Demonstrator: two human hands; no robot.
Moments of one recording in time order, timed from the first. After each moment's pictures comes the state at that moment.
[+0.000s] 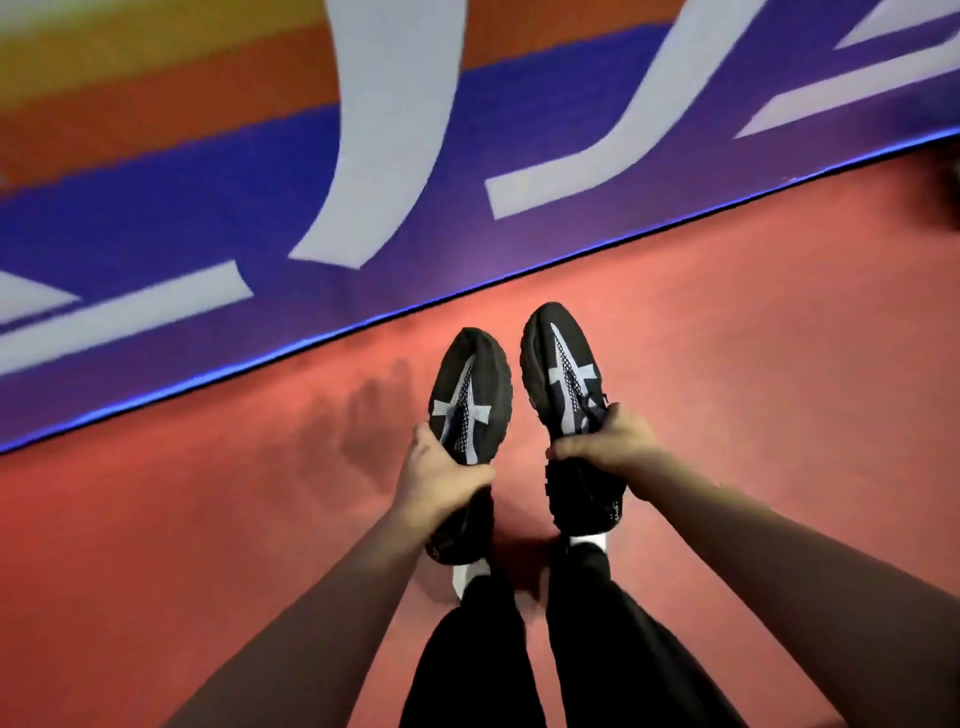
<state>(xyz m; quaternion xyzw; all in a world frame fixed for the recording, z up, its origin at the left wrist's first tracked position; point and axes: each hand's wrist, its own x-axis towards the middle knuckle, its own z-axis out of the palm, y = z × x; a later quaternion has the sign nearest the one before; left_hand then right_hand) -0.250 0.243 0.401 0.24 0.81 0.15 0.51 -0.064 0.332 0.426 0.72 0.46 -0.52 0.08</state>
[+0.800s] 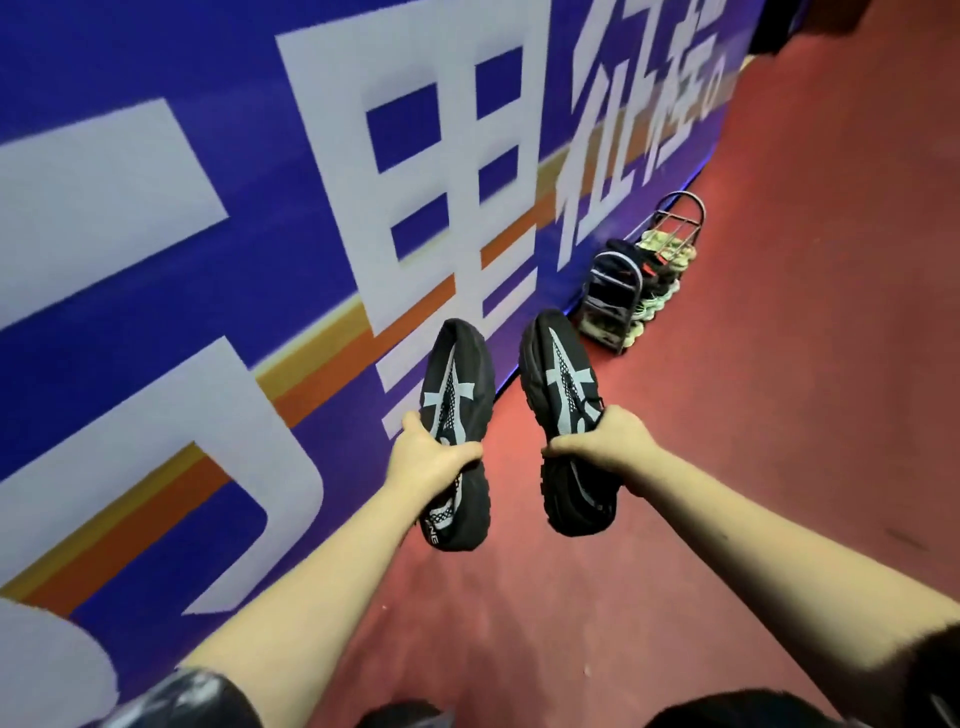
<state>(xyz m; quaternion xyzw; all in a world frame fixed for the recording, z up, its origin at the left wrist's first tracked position) 0.143 0.532 0.671 0.58 0.65 0.20 0.45 0.349 0.473 0.676 0.80 0.37 -0.39 -0.27</state>
